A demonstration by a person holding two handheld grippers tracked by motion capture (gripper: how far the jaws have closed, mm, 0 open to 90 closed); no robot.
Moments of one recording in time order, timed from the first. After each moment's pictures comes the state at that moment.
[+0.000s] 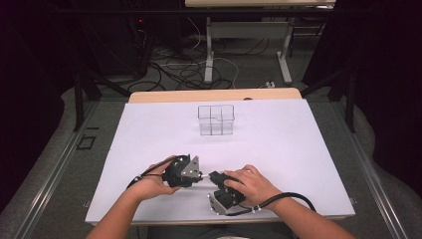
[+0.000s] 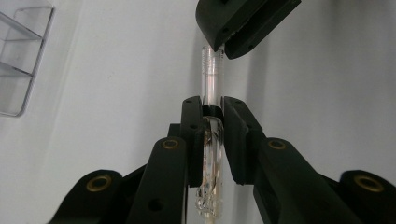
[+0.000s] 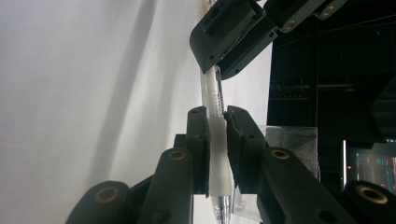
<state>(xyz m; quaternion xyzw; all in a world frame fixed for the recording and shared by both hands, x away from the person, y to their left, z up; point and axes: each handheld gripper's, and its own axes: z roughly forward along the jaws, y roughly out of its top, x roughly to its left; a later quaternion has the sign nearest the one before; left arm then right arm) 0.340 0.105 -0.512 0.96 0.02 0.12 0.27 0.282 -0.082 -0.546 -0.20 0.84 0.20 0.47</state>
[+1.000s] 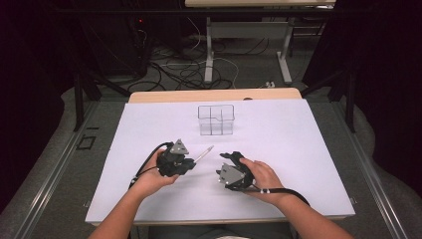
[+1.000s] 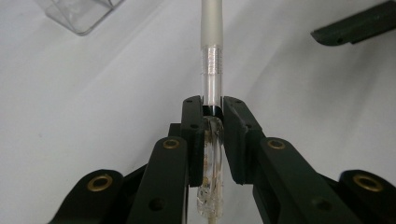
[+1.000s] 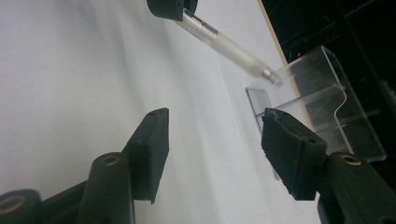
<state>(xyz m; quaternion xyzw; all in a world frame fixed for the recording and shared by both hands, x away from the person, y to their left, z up) 0.366 0.133 -0.511 0.89 0.29 0.09 0.34 0.326 -0.111 -0.530 0.02 0.87 0.32 0.36</state>
